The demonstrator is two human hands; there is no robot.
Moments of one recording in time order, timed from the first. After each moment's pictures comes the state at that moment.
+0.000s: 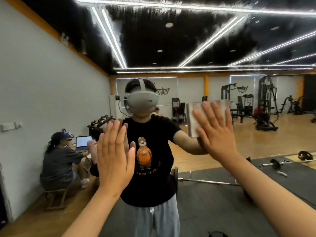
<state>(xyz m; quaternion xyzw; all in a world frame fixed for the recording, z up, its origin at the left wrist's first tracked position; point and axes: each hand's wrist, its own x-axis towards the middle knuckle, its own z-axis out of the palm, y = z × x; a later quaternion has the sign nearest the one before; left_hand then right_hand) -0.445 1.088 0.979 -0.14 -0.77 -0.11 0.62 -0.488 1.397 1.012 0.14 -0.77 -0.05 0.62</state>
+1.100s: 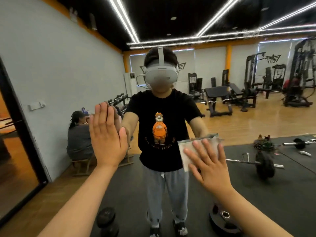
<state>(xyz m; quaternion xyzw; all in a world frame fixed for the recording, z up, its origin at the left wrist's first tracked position) -0.467 1.120 0.957 -0.06 -0.77 -0.04 0.64 -0.481 1.424 0.845 0.21 -0.79 -0.01 0.58</state>
